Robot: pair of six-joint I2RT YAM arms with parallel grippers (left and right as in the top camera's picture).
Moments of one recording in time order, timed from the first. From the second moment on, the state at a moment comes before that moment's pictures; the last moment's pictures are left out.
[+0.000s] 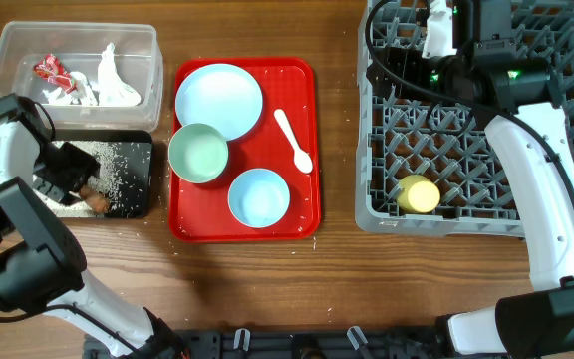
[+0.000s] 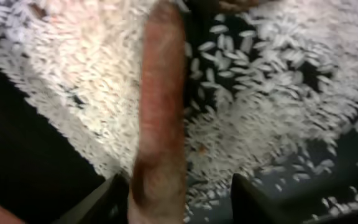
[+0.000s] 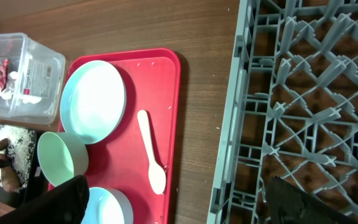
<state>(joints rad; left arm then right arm) 0.50 1.95 1.36 -0.99 0.02 -0.52 0.14 1.61 1.62 -0.92 -0.29 0.23</state>
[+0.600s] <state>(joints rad) -0.23 1.84 1.68 -1.20 0.18 -0.31 0.14 1.61 1.62 -0.93 -0.29 0.23</state>
